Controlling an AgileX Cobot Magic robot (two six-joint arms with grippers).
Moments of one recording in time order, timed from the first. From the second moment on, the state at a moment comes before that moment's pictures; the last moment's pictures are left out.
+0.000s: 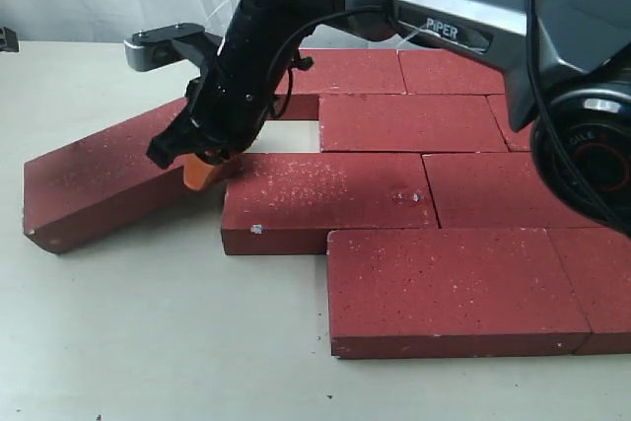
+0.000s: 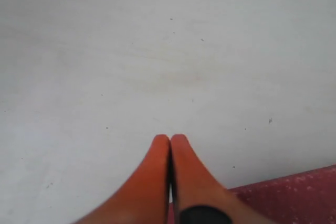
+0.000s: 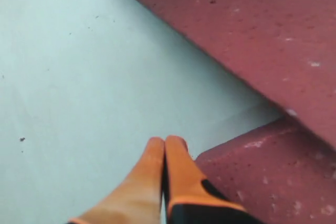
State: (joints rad) left arm 0.21 1.64 -1.05 -0.46 0.38 0.32; right arm 0.73 2.28 -2.00 0.49 1.18 -0.47
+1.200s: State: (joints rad) left arm 0.21 1.64 -1.05 -0.46 0.36 0.32; right arm 0.83 2.48 -2.32 0.33 1.07 -0.39
